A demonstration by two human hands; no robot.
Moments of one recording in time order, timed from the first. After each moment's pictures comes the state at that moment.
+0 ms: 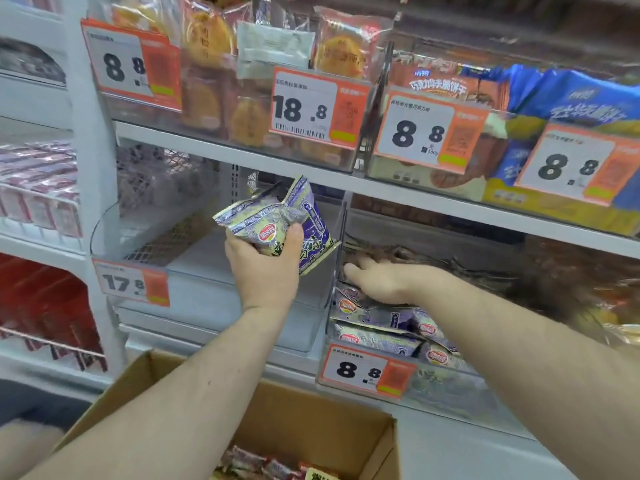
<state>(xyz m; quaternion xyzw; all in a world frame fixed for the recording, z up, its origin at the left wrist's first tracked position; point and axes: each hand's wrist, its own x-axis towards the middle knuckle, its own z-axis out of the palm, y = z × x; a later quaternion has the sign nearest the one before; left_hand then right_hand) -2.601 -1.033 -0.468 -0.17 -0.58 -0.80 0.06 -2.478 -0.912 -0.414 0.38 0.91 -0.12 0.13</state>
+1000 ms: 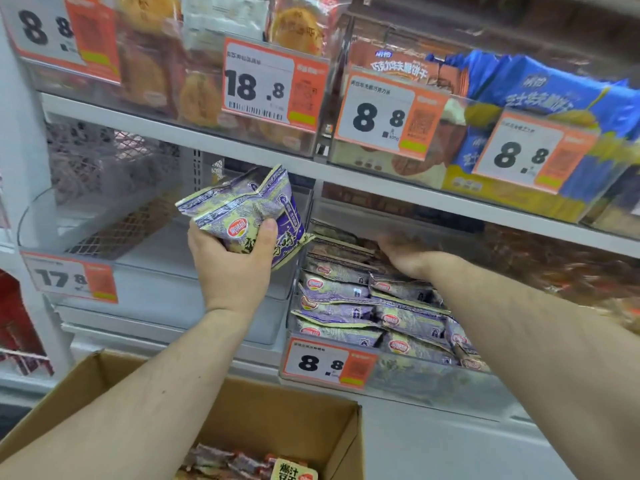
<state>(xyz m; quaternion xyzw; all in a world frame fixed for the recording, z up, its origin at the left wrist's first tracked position) -2.589 -1.030 -0.473 -0.25 -0.54 -0.80 0.12 -2.425 -0.828 -0.413 0.51 0.85 -0.12 0.07</state>
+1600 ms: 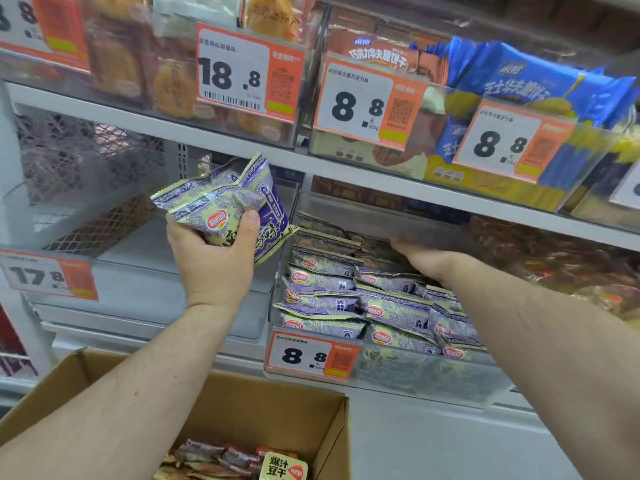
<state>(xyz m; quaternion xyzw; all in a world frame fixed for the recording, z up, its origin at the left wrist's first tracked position) -2.590 -1.026 -0.475 -0.24 -0.52 -0.81 0.13 -2.384 -0.820 -0.413 0.52 0.80 -0.30 -0.01</state>
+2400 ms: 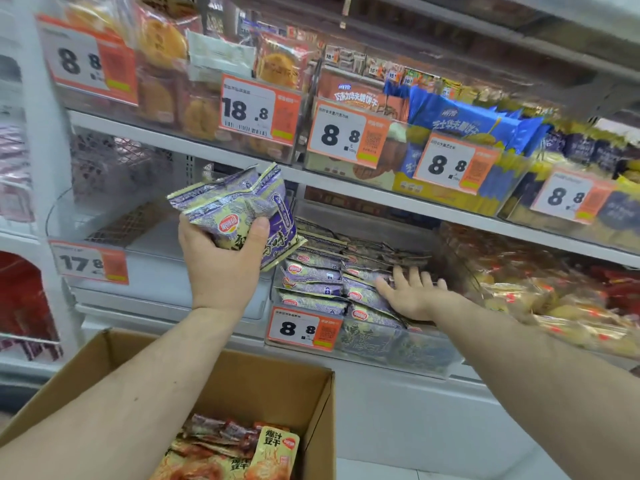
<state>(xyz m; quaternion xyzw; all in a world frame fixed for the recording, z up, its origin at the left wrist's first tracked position) -2.537 -1.091 -0.438 -0.26 -0.54 -0.80 0.10 -2.334 -0.891 -0.432 0.55 0.83 -0.06 0.09</state>
